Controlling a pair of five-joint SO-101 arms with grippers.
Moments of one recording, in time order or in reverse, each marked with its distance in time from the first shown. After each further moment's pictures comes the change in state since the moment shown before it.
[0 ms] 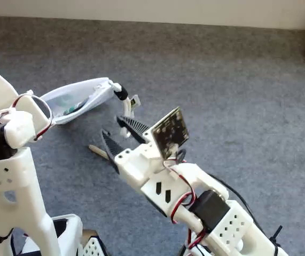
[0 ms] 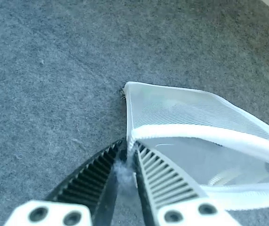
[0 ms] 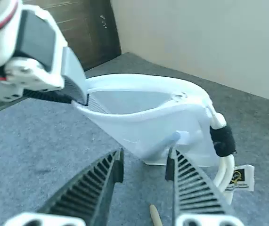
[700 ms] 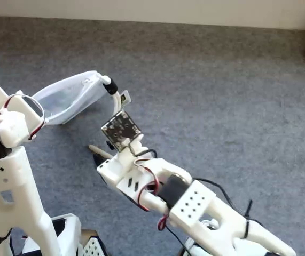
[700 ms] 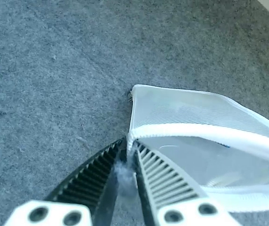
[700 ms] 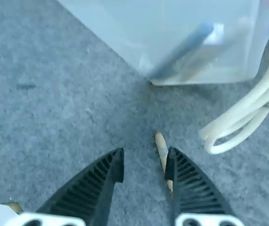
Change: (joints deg) left arm -3.3 0.0 0.0 0.0 2.5; right arm -2.9 23.3 1.0 0.0 0.9
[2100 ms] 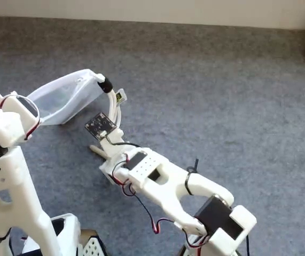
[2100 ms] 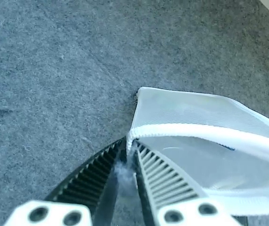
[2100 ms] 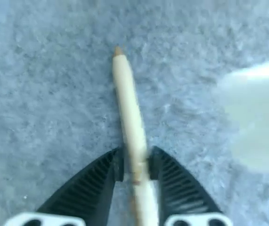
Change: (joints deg) left arm -2.0 0.0 0.0 0.0 0.0; right arm 4.3 42.4 -14.0 -2.5 4.5
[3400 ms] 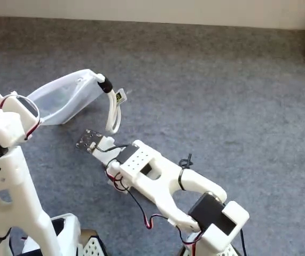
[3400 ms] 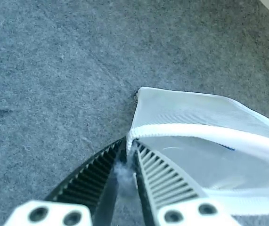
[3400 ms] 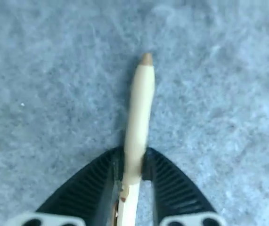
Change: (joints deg) left arm 0.0 0.0 0.0 0.0 0.0; right arm -2.3 4.5 -7.3 21.5 16.8
